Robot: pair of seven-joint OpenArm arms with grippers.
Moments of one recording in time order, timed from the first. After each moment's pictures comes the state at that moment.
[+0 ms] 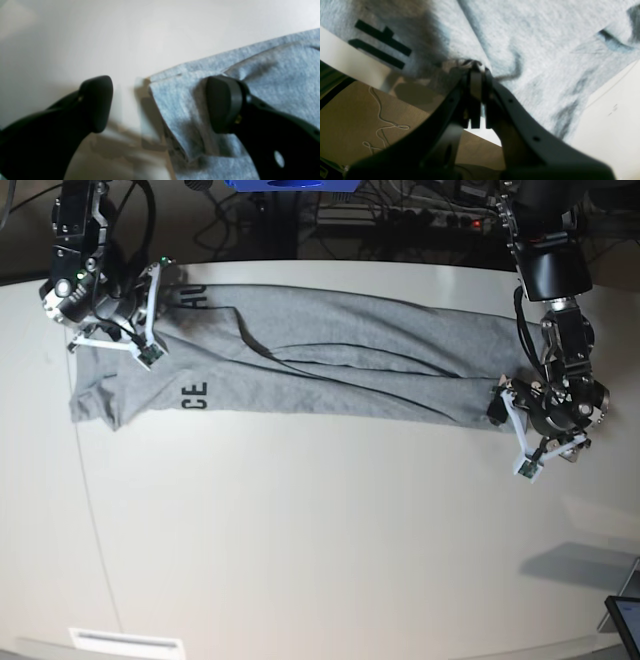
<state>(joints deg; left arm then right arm) -8.4 -23.2 -14.8 77.5 2.4 -40.2 51.7 -19.1 8.9 8.0 114.4 7.6 41.0 -78.4</state>
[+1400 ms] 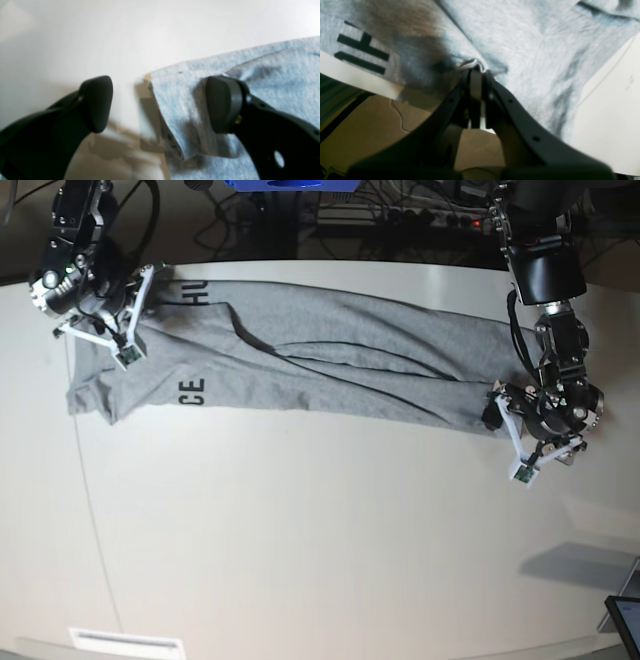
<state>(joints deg) -9.5 -21.6 -14.9 77.4 3.1 -39.5 51.9 -19.8 3.5 16.8 114.5 7.9 41.0 -78.4</state>
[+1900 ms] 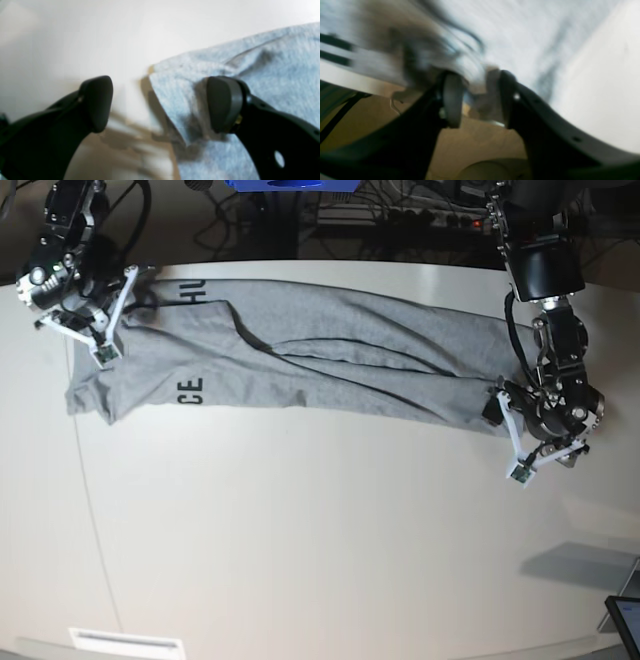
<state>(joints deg) -9.2 -20.9 -15.0 84.9 3.3 -40.2 59.3 -19.7 2.6 23.0 114.2 6.9 41.0 -78.6</state>
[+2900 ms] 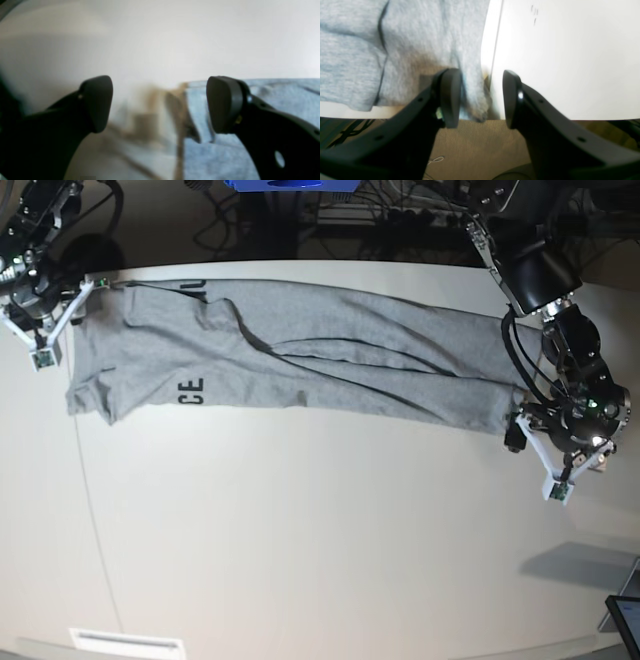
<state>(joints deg) -12.5 -15.5 -29.7 88.7 -0.2 -40.7 65.0 -17.9 2.3 37.6 113.5 6.9 41.2 -71.0</state>
